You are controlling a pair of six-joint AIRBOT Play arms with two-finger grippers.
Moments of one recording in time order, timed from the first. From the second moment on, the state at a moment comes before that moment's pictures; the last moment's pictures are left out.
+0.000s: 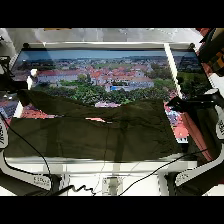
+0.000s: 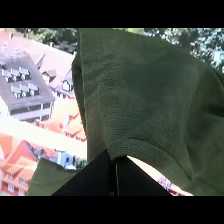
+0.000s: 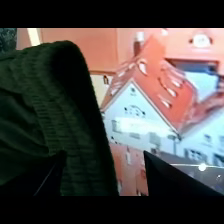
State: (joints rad) left arm 0.32 -1.71 1.80 1.77 -1.28 -1.48; right arm -0.46 -1.83 1.39 -0.90 1.29 1.07
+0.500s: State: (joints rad) left arm 0.32 -1.71 1.80 1.77 -1.40 -1.42; right arm -0.33 -1.89 1.39 -0.84 1.08 0.88
